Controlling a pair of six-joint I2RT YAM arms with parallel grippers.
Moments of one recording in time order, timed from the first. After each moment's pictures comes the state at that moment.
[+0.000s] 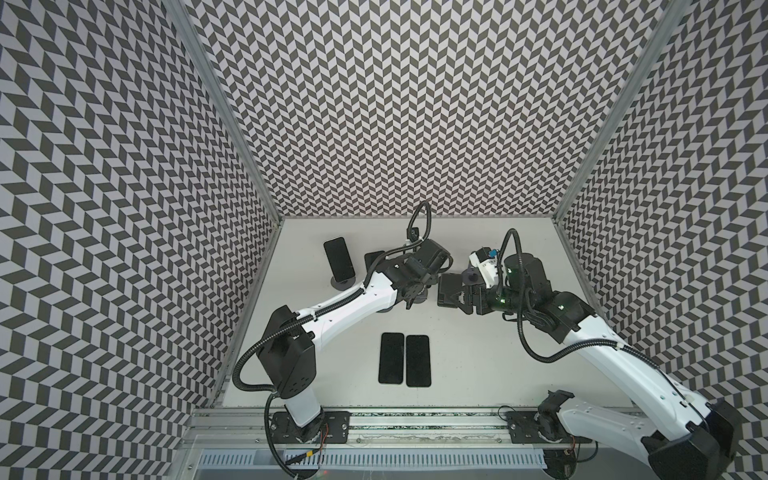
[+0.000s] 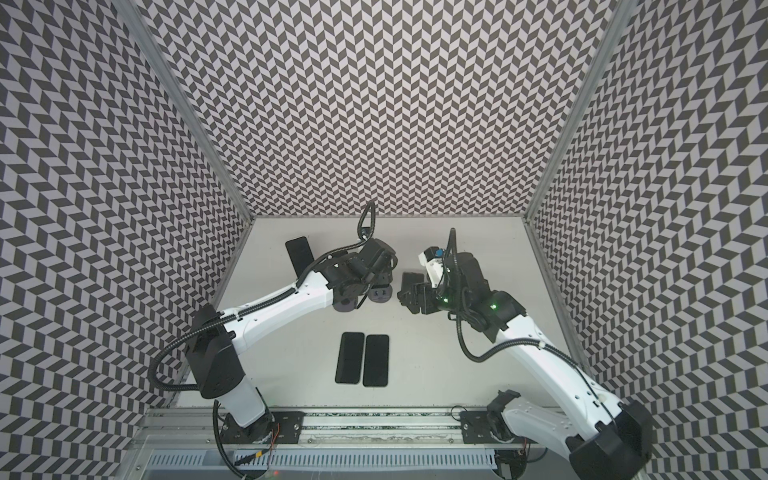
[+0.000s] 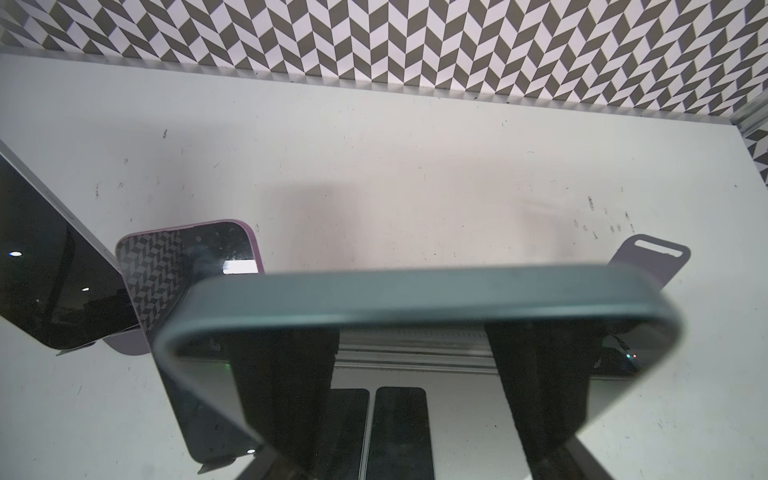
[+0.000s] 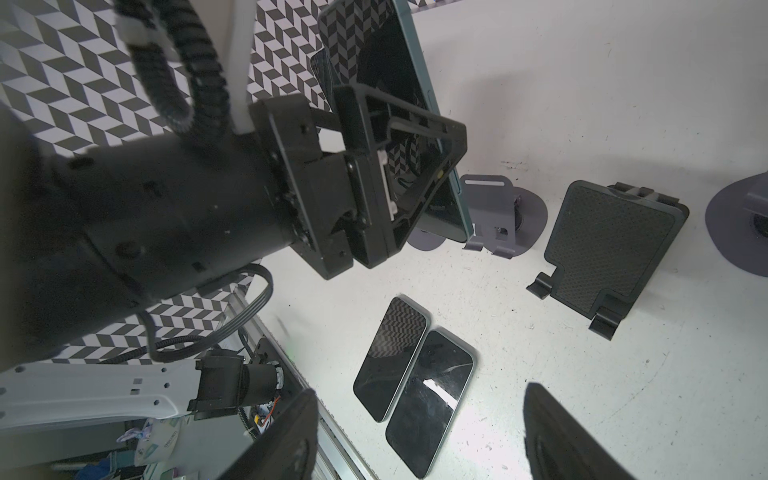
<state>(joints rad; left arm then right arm) -0.86 1.70 1.50 -0.64 -0.52 -0.70 0.54 1.08 0.99 -0.54 -0.39 0.43</state>
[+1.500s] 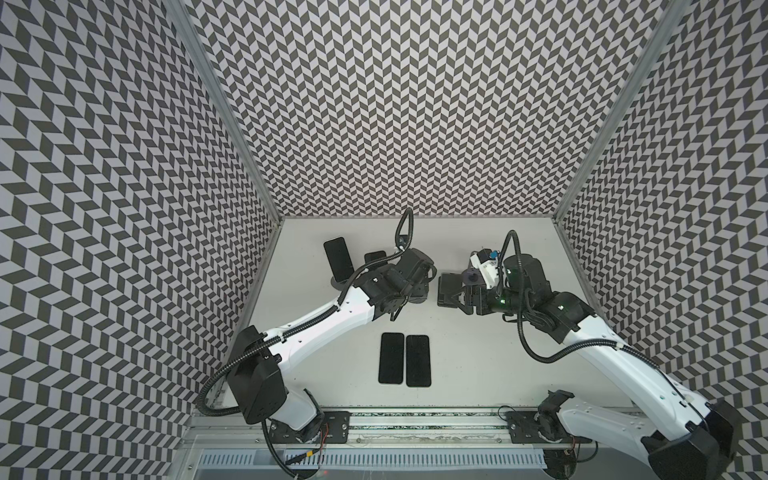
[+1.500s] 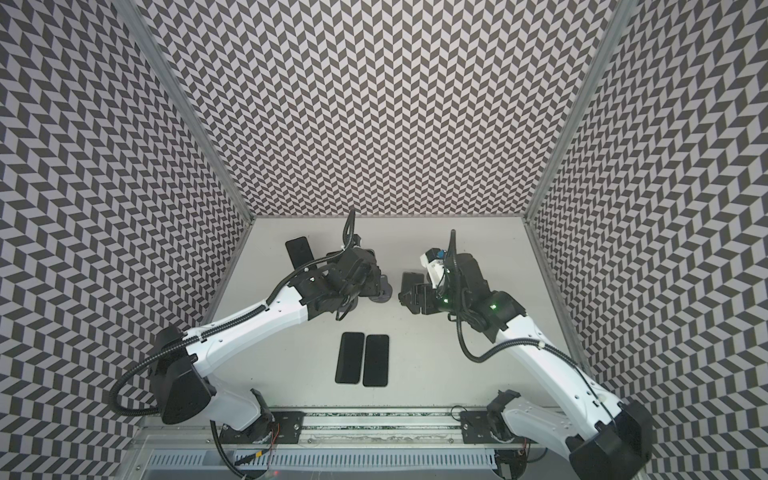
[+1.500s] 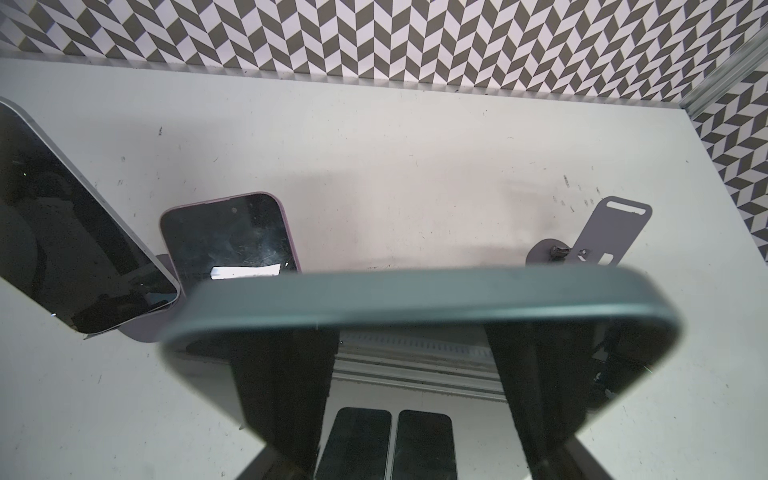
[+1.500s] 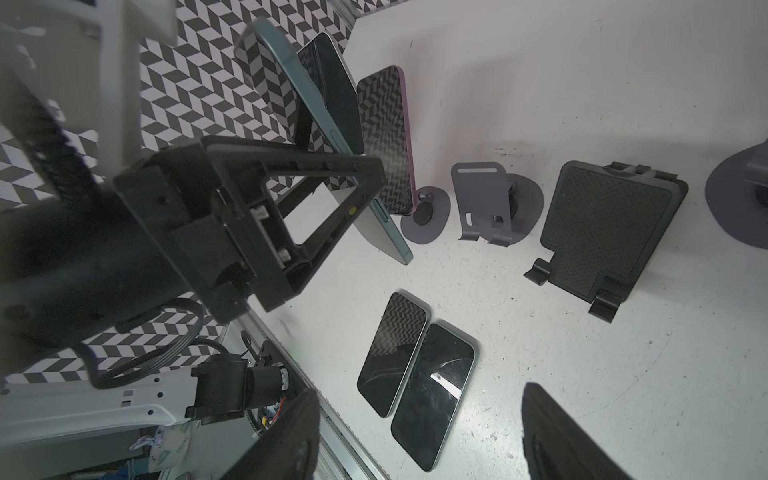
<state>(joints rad) -0.86 1.50 1.30 -0.59 -0.45 -0.64 0.54 1.09 0.98 -0.56 -0.38 0.47</state>
